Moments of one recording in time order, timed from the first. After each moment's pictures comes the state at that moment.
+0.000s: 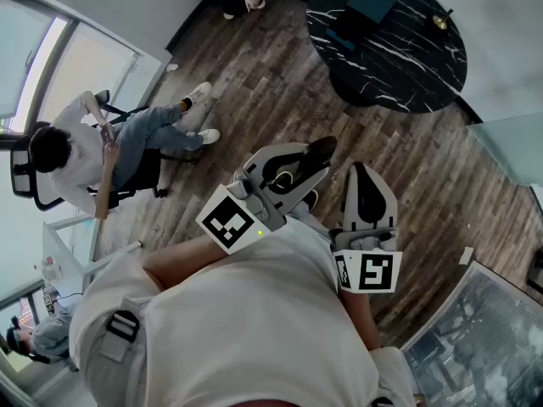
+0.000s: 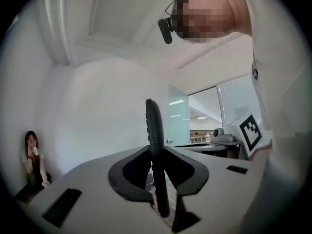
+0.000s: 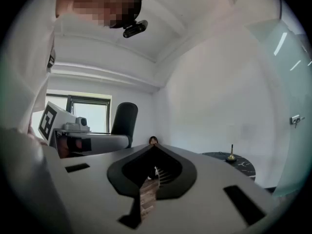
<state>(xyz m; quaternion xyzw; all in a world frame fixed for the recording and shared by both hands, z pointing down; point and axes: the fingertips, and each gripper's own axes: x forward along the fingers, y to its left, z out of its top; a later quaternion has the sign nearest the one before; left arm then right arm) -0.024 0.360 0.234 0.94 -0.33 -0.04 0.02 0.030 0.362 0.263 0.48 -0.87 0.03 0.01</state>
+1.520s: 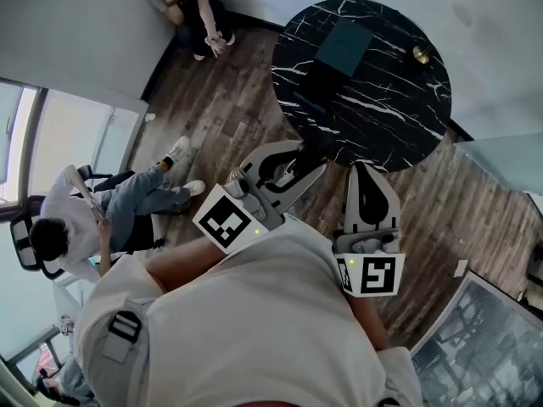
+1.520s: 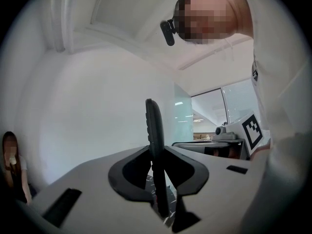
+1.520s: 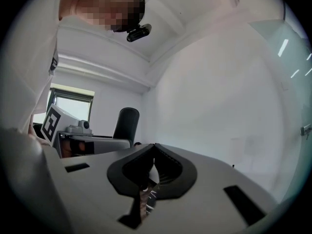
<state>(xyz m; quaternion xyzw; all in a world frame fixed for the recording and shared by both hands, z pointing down) -0.002 0.088 0.224 0.96 -0.29 -0.04 0.03 0.055 0.098 0.237 0.52 -0.86 0.00 0.01</state>
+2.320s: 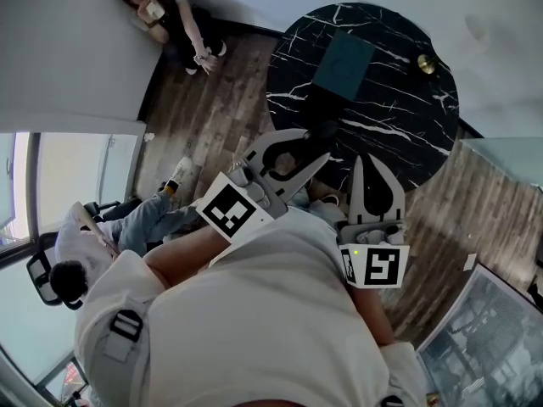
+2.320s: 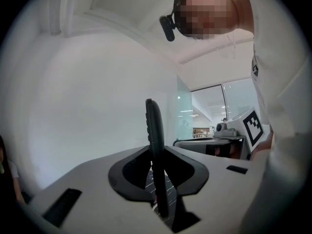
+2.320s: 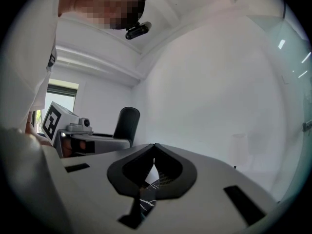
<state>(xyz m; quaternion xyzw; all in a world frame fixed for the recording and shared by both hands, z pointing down) -0.008 -0.071 0.249 0.97 -0.25 -0.01 0.03 0.050 -0.054 0.261 0.56 -0.83 0.02 0.02</state>
